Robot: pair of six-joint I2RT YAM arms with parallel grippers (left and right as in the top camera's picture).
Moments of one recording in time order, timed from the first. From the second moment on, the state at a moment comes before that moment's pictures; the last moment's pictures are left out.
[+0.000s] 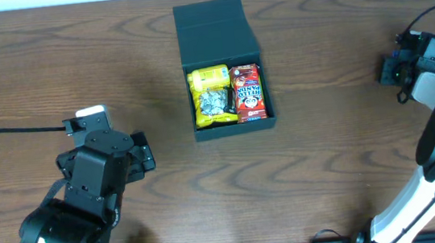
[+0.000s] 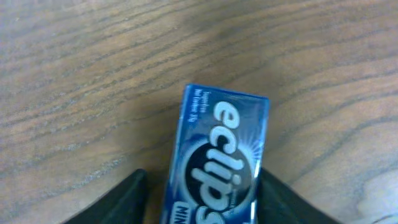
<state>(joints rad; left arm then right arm) -0.49 0.88 1.17 -1.13 -0.43 -0.51 -0.43 2.06 1.16 0.00 -0.08 -0.12</state>
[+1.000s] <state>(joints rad) -0.49 0.88 1.17 -1.13 -0.43 -0.51 -0.03 1.80 1.25 -0.14 -0.20 0.08</state>
